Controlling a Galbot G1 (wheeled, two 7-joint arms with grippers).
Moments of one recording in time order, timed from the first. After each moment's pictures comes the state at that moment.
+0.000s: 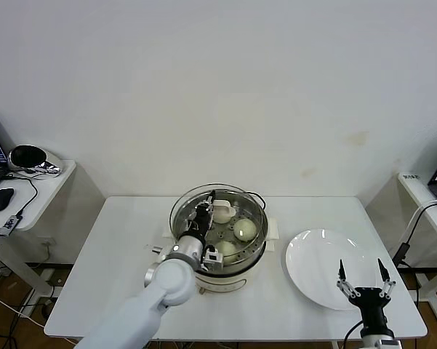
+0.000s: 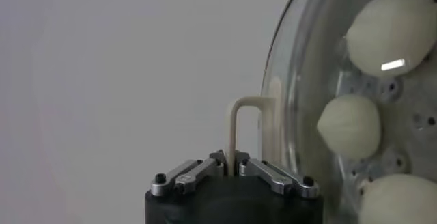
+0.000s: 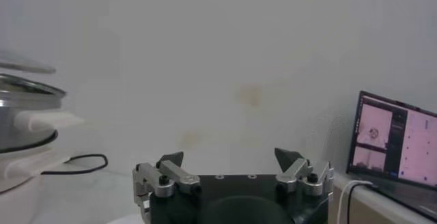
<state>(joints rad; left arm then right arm) 0.77 -1.15 0.19 -1.81 1.12 0.48 0.21 -1.62 1.53 0.86 1.92 -0.03 0.31 -0.09</state>
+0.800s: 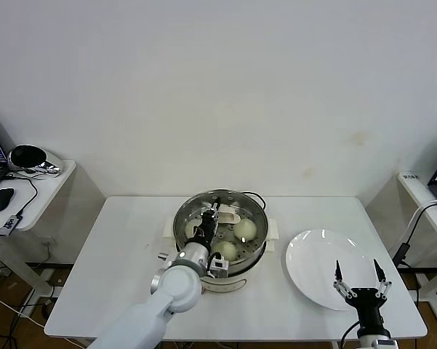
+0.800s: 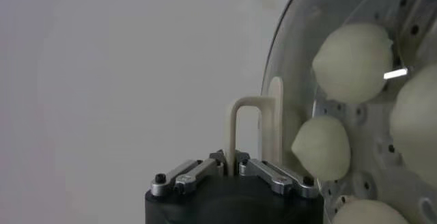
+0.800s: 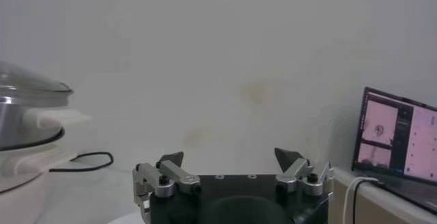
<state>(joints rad) 0.81 -1.19 0.19 -1.80 1.17 0.47 0.22 -1.62 1.53 0.85 1.92 -0.03 0.31 -0.09</state>
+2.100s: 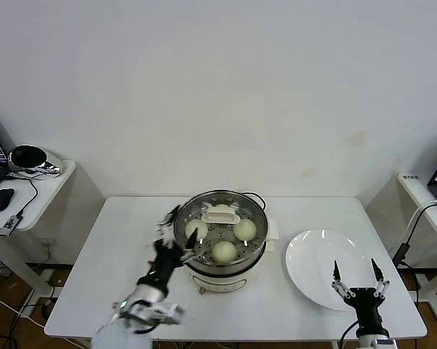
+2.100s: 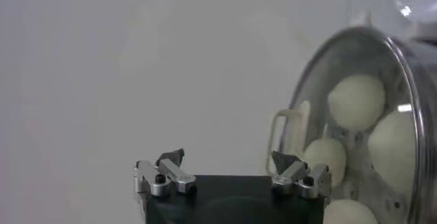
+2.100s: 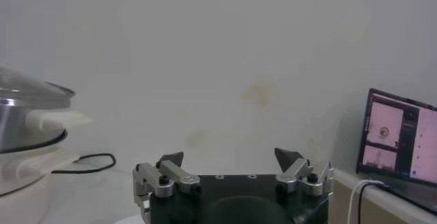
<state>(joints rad) 1.33 -1.11 -0.18 -2.19 0.79 0.27 -0.01 -1.62 1.51 0.84 1.91 -0.02 0.31 -0.10</state>
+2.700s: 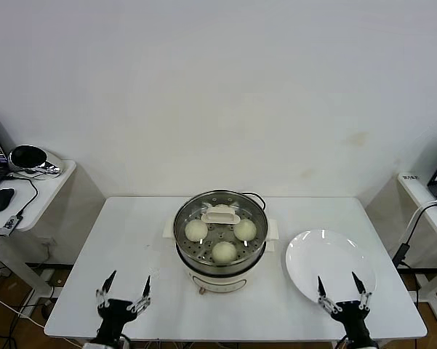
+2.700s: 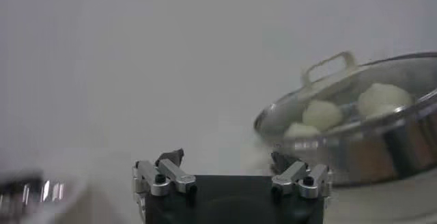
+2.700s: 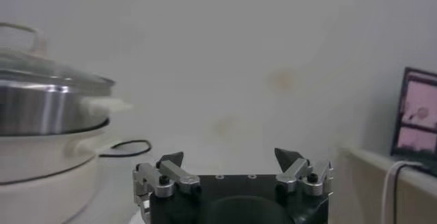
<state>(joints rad) 1.76 -1.21 -0.51 -2.10 -0.08 -0.02 -0.17 -1.70 1.44 0.76 1.90 0.09 0.29 -0.14</state>
